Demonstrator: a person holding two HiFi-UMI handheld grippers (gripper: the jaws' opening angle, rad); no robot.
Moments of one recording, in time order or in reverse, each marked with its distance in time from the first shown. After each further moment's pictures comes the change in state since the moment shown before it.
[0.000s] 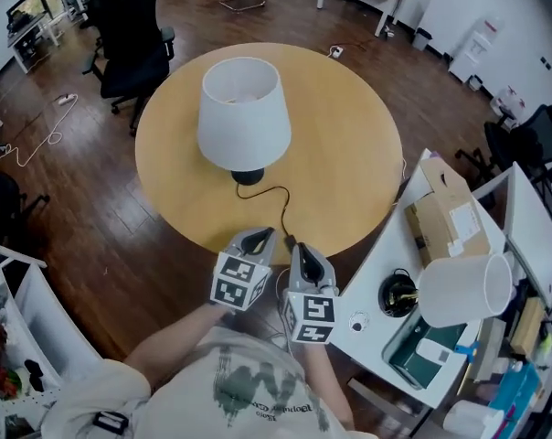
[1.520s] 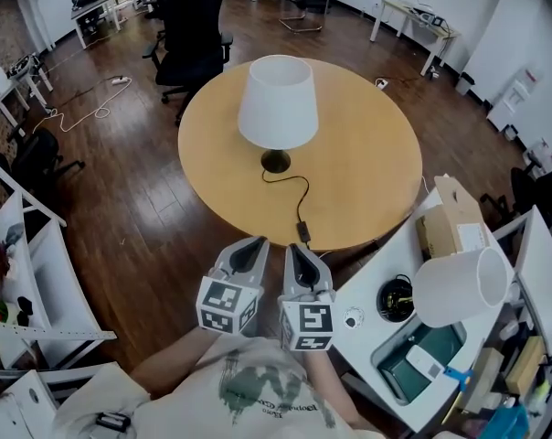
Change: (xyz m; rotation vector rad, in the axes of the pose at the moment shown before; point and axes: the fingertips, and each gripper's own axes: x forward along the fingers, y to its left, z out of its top) left arm -0.144 -0.055 0.015 -0.056 -0.253 0.269; right arm -0.092 0.061 0.019 -0.100 -0.135 0.296
